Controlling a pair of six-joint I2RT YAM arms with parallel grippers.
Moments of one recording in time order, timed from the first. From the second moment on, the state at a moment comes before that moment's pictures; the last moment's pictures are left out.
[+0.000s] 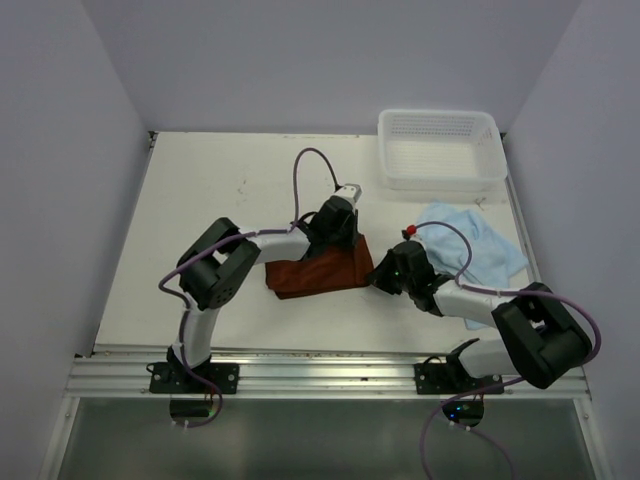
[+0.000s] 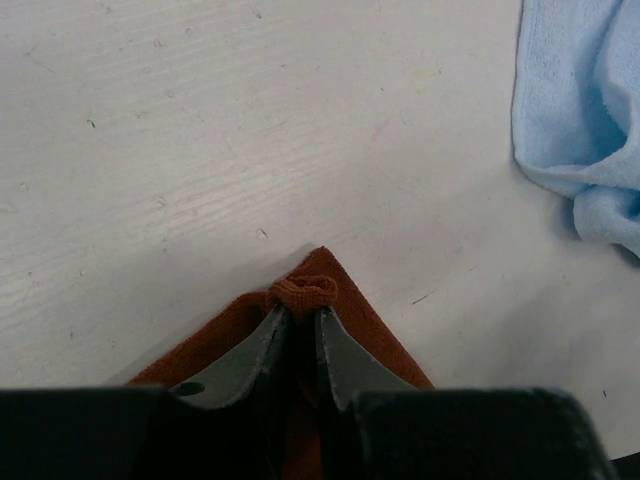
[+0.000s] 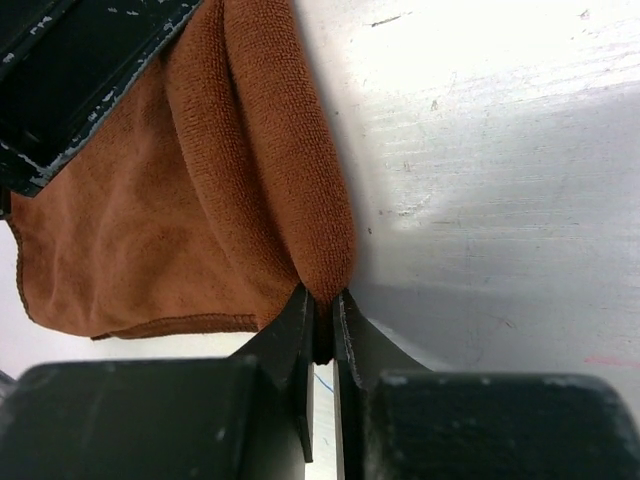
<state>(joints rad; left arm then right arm) -0.78 2.05 1.26 0.15 -0.07 -0.48 0.55 1.35 0.40 0.21 0.00 0.93</state>
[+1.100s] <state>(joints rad) -0.71 1.85 1.25 -0.04 -0.10 -0.47 0.63 1.30 0.59 -0.14 0.32 0.49</state>
